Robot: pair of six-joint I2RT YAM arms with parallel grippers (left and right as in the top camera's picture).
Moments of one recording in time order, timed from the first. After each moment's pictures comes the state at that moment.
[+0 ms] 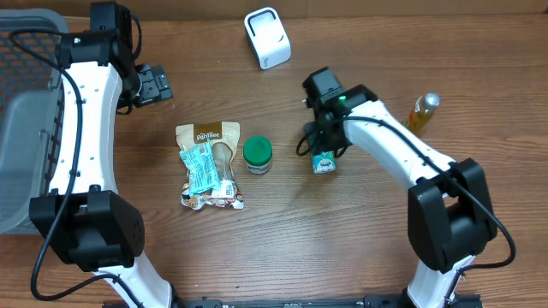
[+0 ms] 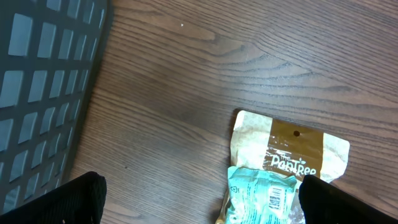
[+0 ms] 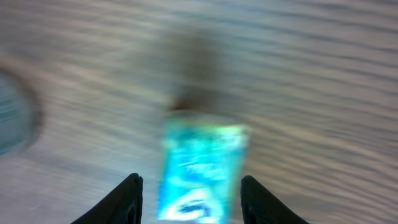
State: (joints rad) left arm 0.07 1.92 1.91 -1.30 -0.13 -0.29; right arm 0.48 1.94 1.47 -0.92 0.04 0.18
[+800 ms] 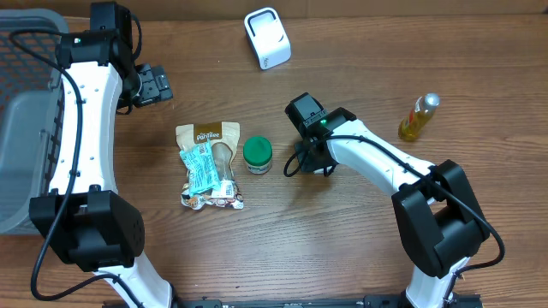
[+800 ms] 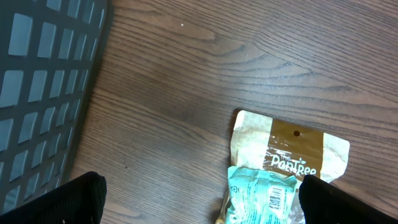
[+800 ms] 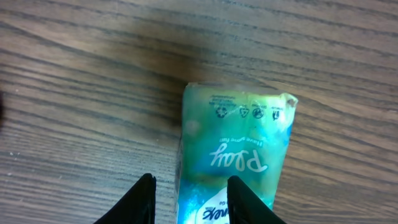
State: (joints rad) left arm 0.07 1.92 1.91 -1.30 -0.13 -0.29; right arm 0.56 1.94 1.33 -0.82 0.13 0.30
